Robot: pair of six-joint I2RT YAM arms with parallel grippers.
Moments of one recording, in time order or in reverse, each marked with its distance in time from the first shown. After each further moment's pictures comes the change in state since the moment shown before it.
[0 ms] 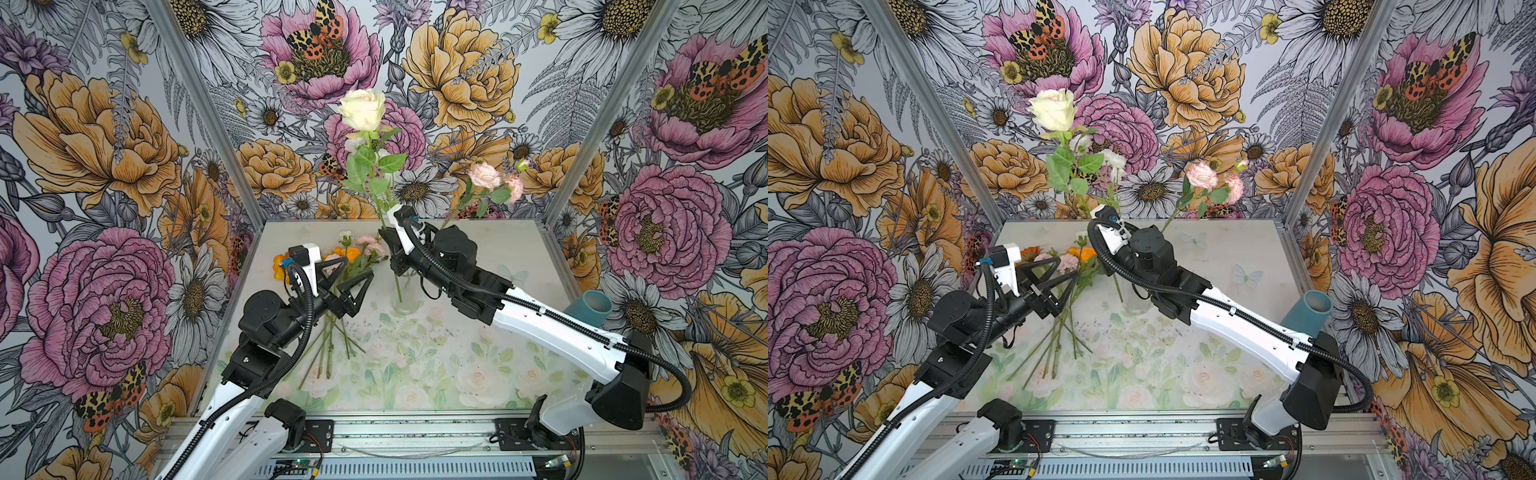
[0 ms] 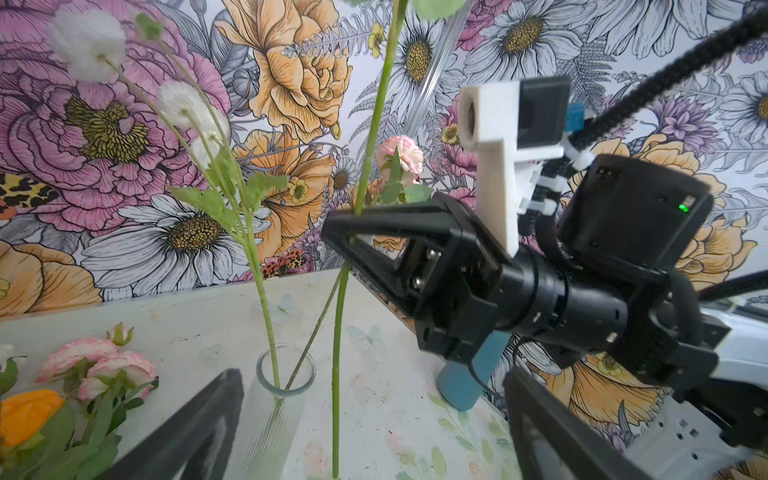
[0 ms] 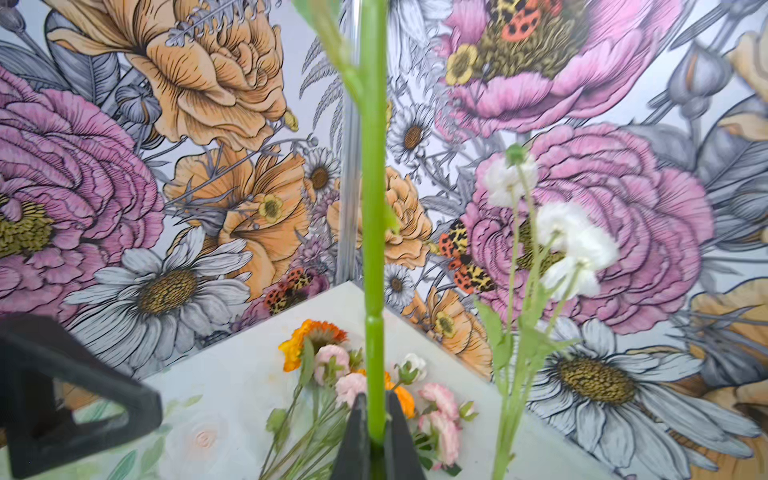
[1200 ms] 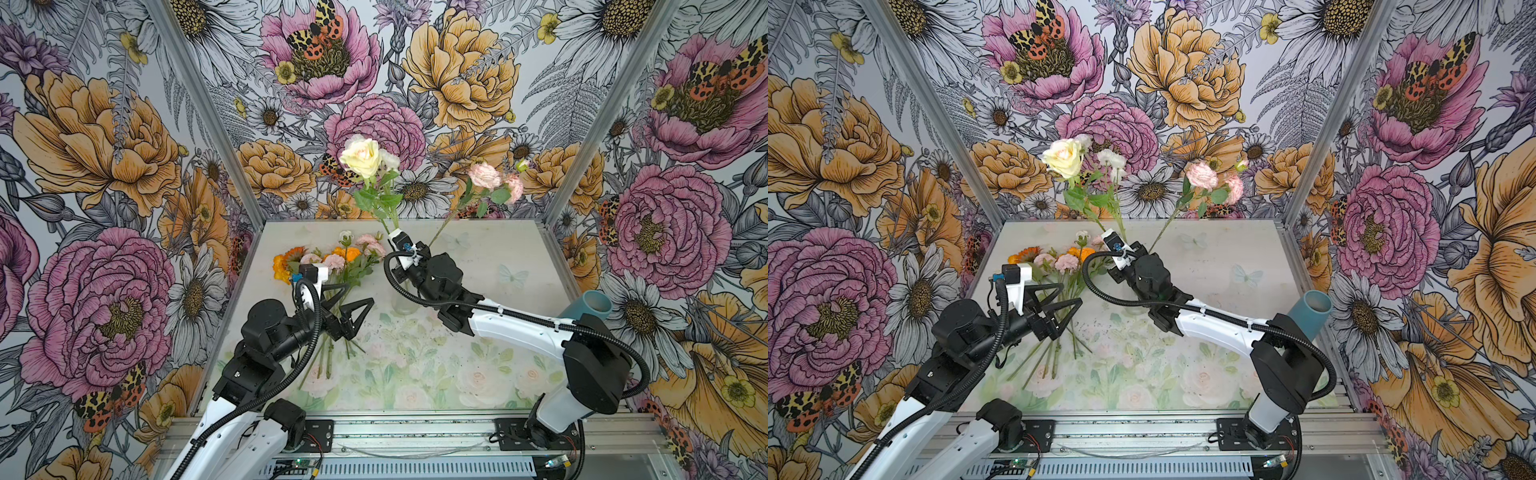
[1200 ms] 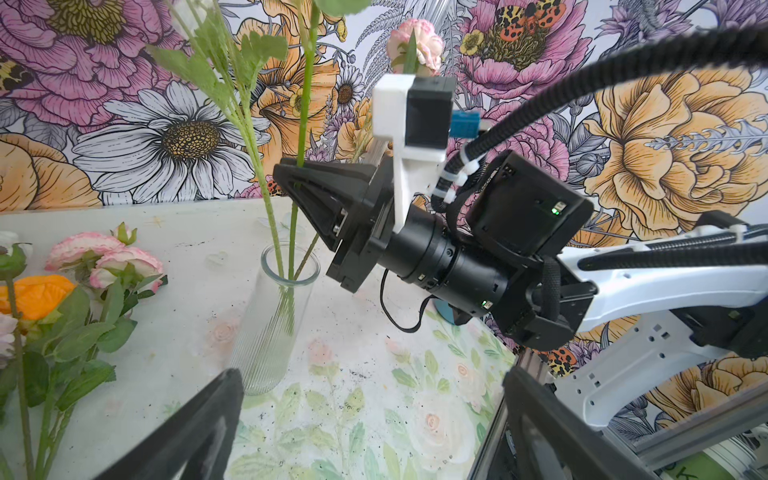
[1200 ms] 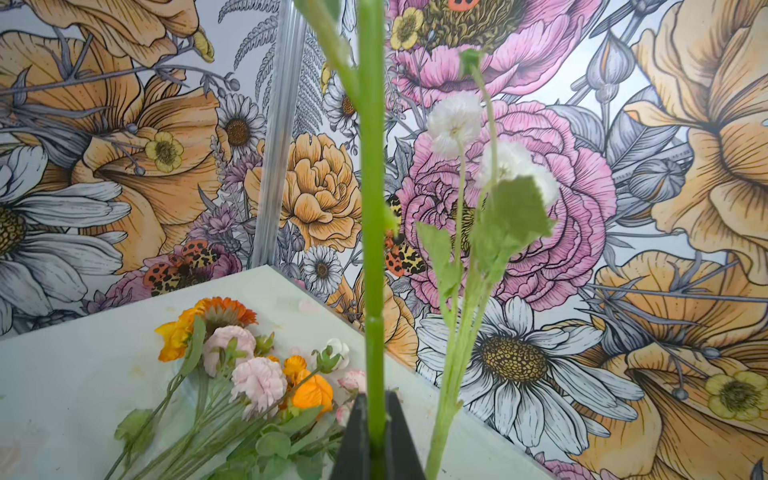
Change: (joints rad) left arm 0.000 -0.098 -0.033 -0.264 0.040 0.045; right arm -0.037 0.119 -0.350 0.496 0.101 -0.172
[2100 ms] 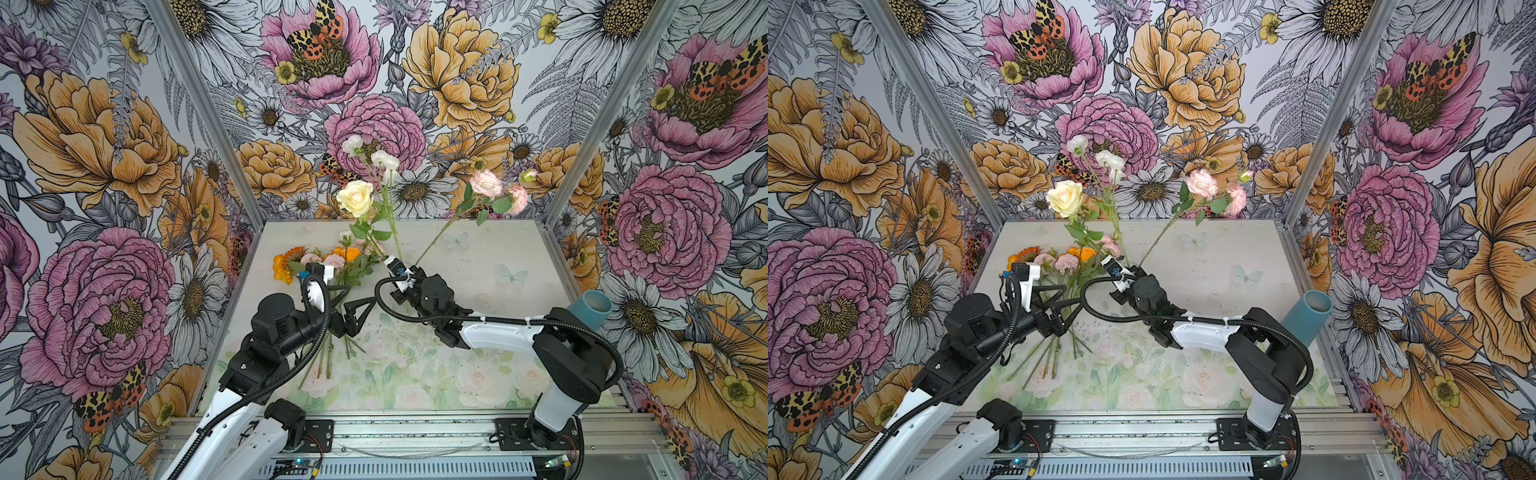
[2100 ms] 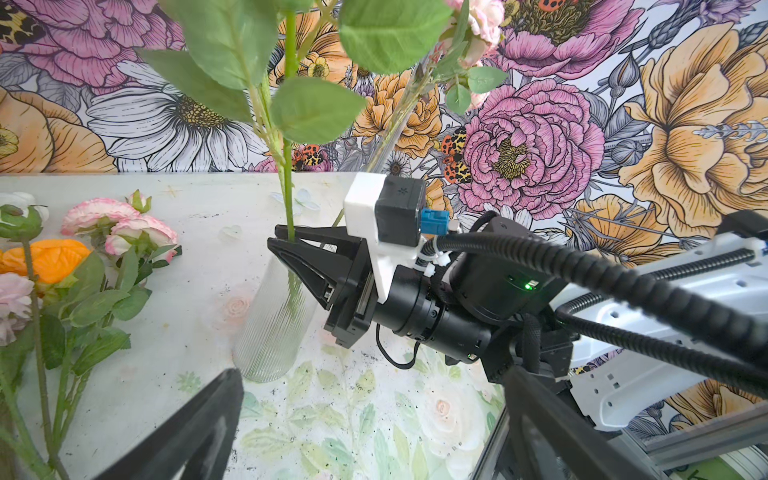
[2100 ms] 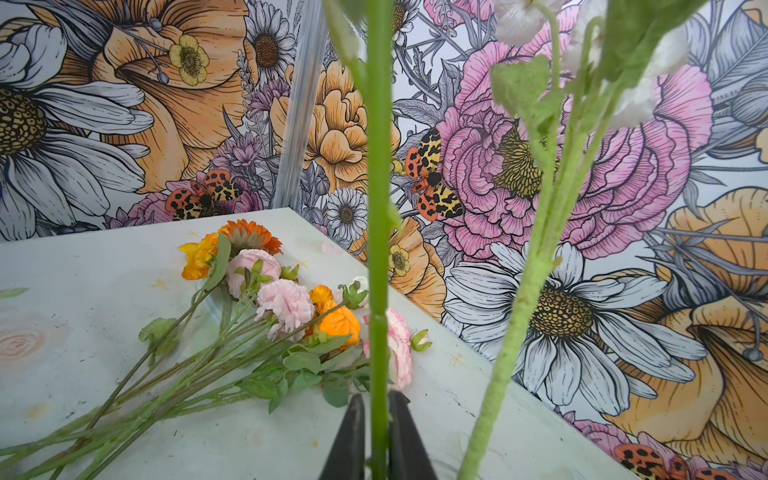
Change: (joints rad) left arm -0.003 0.054 0.000 -0.034 -0.026 0.007; right arm 0.020 0.093 -0.154 0.173 -0.012 -0.016
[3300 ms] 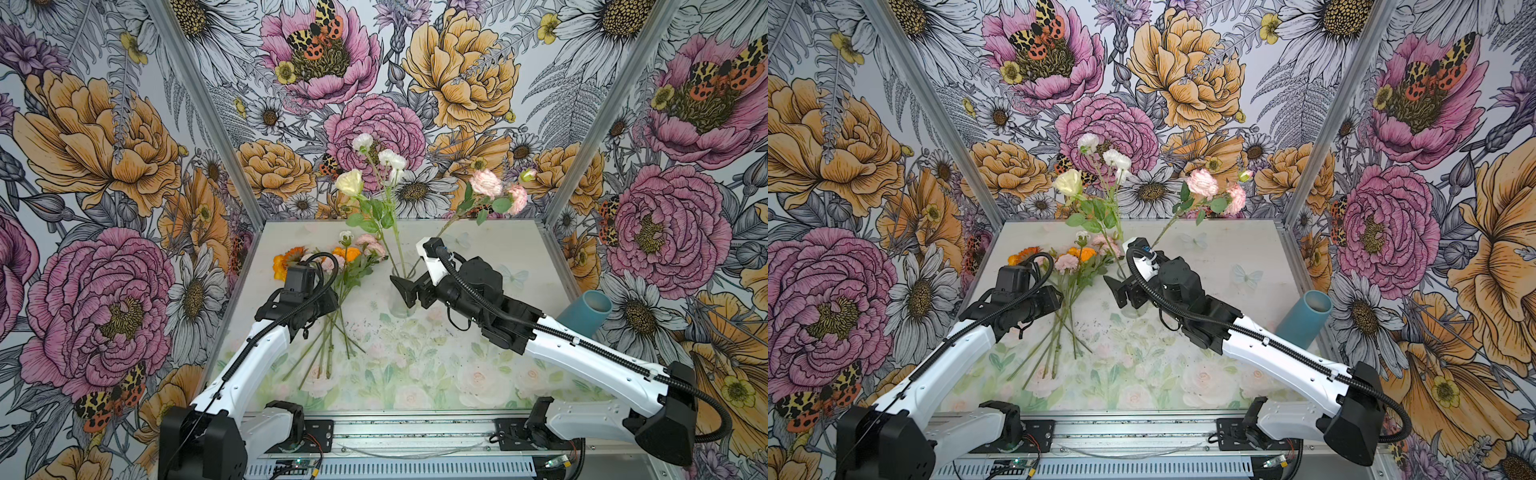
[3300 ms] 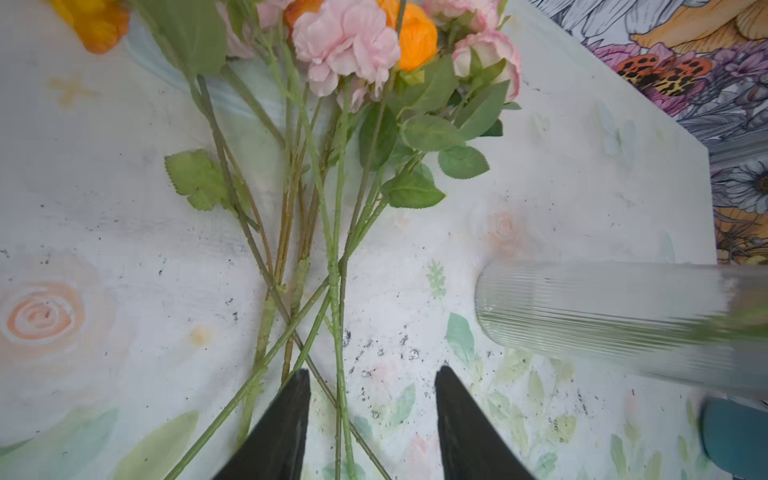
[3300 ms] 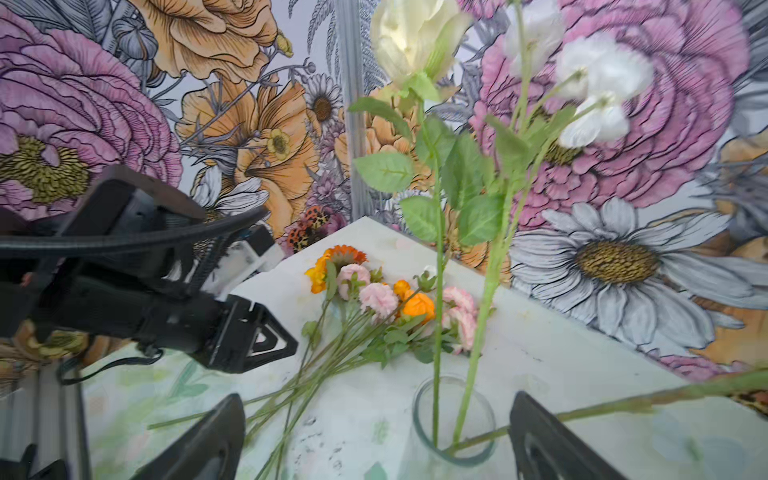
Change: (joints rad) left arm 0.284 0.524 0.051 -0.235 -0.296 -0.166; right arm 0.039 -0.473 0.142 -0.790 -0.190 0.413
